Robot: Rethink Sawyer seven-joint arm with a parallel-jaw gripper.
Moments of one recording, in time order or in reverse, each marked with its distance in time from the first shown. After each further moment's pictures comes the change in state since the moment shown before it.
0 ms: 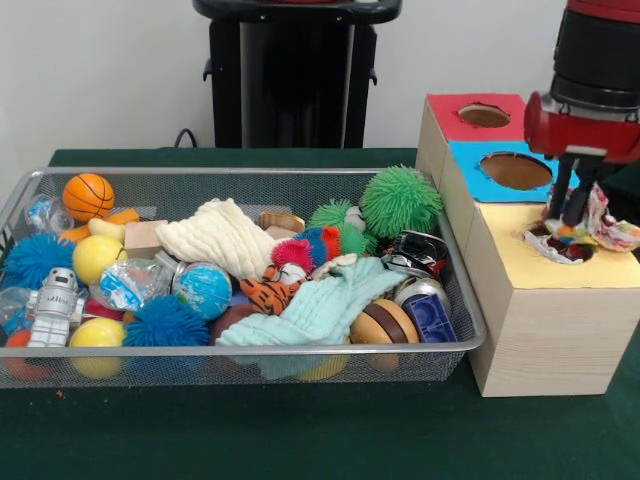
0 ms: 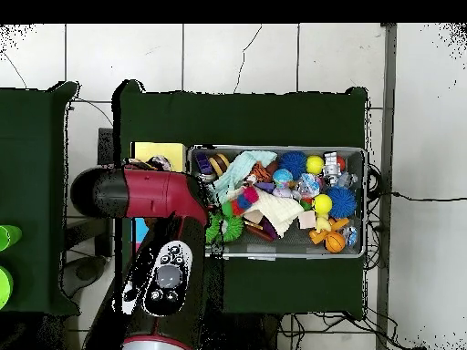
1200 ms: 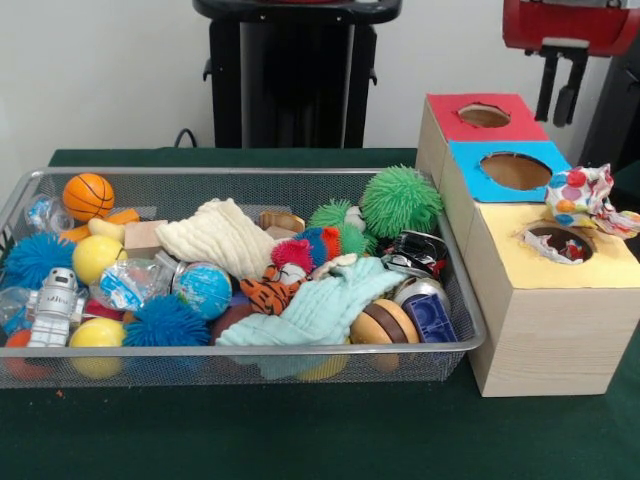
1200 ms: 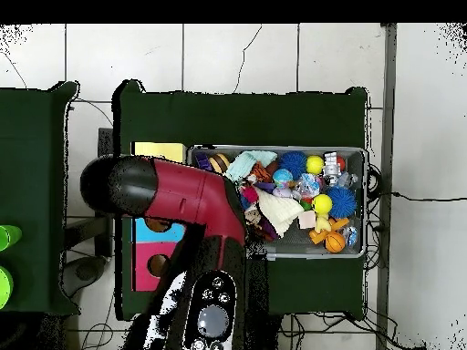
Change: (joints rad) arm -0.089 -0.174 0.002 0.061 0.101 0.246 0.000
